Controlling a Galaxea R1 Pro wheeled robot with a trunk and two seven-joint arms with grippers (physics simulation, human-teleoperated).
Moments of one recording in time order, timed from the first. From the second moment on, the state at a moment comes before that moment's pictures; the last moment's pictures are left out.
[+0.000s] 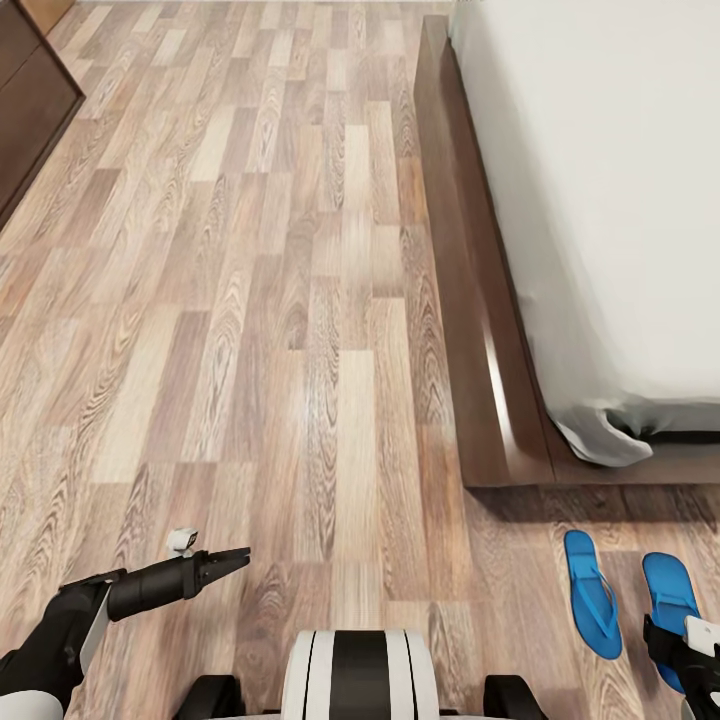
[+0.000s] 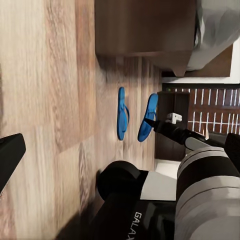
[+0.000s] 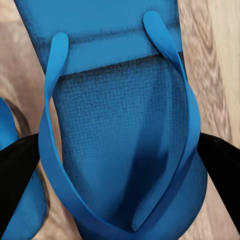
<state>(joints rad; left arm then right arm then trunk) -0.47 0.21 0.34 -0.83 0.00 0.51 -1.57 -0.27 -0.26 -0.51 -0.74 0.04 -0.05 -0.06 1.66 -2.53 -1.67</state>
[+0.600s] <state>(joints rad) -0.47 0.21 0.34 -0.83 0.00 0.51 -1.57 -0.27 -0.26 -0.51 -0.74 0.04 -0.05 -0.06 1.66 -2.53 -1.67</state>
